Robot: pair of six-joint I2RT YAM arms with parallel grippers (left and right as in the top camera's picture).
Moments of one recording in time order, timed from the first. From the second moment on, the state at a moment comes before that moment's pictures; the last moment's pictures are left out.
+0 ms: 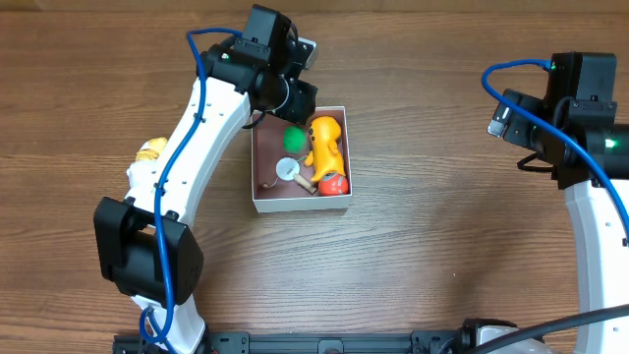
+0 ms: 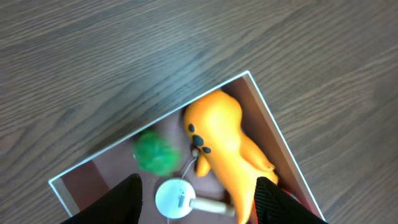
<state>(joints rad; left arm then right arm) -0.35 1.91 1.77 -0.98 0.22 -0.01 -0.04 1.37 1.51 -1.12 0.25 0.28</state>
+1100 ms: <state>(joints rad) -0.17 1.56 1.66 -1.36 -0.21 -0.29 -0.04 1.37 1.51 -1.12 0.25 0.28</state>
